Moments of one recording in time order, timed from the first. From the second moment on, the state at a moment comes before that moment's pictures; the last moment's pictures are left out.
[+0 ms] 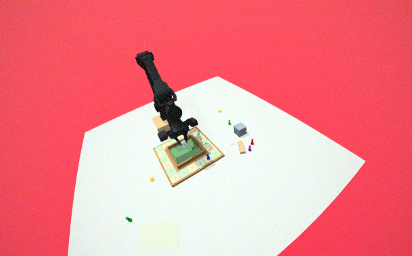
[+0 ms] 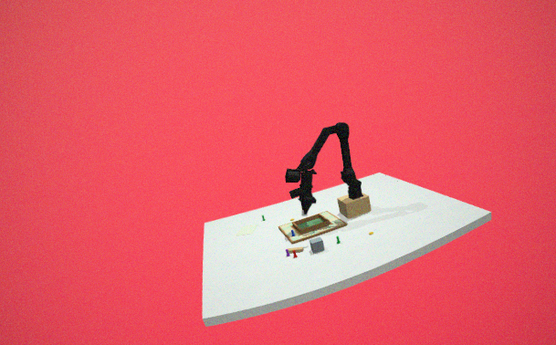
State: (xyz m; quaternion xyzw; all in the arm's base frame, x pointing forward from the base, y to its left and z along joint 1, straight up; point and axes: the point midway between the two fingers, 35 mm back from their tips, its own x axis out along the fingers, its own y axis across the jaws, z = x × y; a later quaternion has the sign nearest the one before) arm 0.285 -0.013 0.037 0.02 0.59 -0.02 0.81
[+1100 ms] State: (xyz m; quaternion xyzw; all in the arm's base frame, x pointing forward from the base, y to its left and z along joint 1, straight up) arm 0.256 -0.015 0.063 0.01 0.34 -0.03 0.94
